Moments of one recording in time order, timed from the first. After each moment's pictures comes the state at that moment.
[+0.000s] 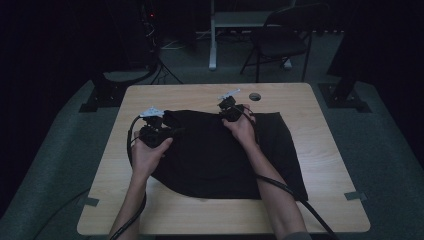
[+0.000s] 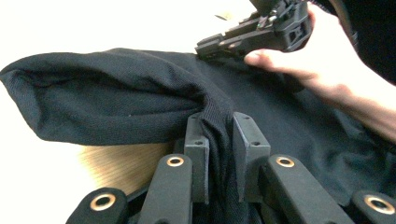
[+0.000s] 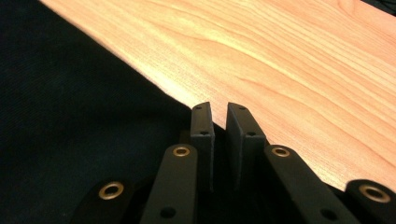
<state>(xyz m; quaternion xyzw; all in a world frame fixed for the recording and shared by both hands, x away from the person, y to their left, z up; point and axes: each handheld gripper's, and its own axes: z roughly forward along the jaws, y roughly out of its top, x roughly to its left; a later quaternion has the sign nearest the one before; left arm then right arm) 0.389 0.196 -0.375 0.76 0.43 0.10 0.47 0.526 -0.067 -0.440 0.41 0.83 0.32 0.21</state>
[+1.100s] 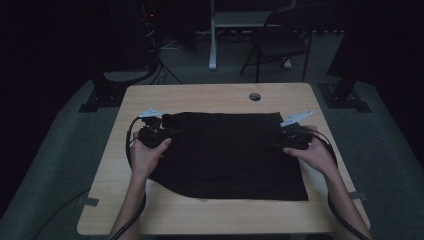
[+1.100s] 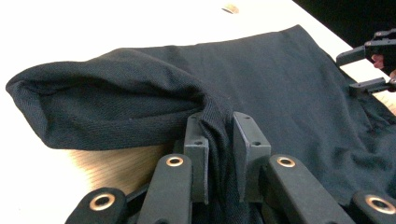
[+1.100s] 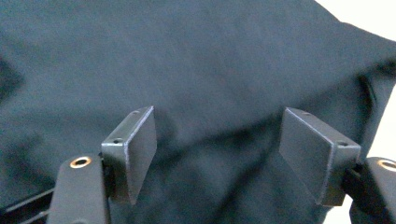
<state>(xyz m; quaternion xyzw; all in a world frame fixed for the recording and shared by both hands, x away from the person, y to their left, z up) 0.392 0.202 -0.382 0.76 0.45 0.10 0.46 0.411 -0.255 -0.425 0.33 0.88 0.32 0.14</state>
